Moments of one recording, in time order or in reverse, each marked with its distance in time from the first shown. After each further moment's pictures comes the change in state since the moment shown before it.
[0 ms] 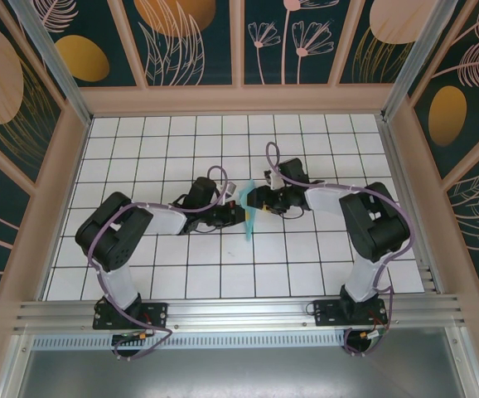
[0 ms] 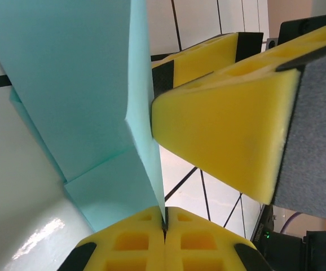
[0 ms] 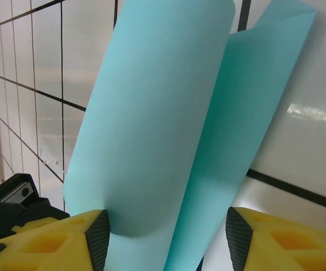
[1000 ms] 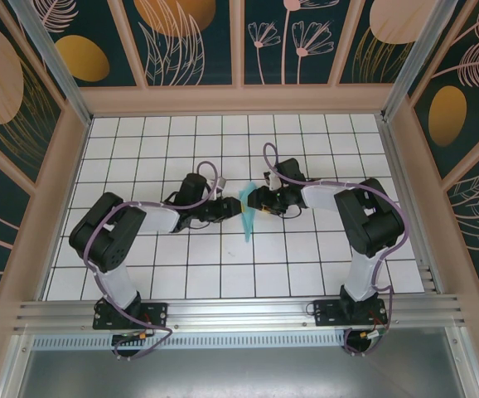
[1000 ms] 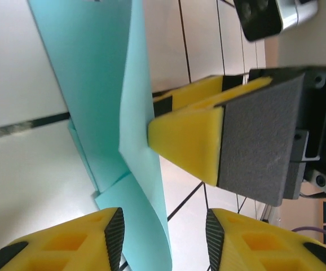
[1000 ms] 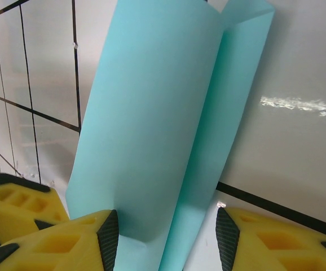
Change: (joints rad) left arm 0.076 -0.035 -0.018 -0.001 0.001 0.000; right arm 0.008 0.047 0.035 -0.045 0.047 0.016
